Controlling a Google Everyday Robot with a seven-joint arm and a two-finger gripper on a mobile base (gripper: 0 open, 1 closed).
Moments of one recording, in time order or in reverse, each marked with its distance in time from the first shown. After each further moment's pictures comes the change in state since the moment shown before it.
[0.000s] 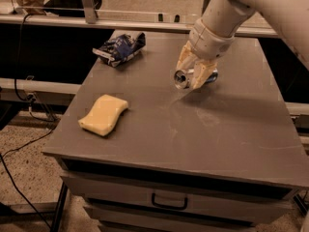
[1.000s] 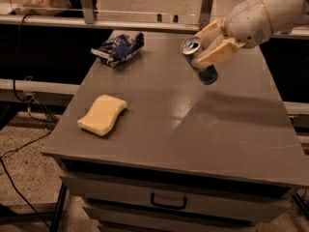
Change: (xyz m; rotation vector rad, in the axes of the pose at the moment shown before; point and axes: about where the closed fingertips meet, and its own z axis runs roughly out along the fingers) arm -0.016 -0.003 -0.083 0.254 -0.605 0.446
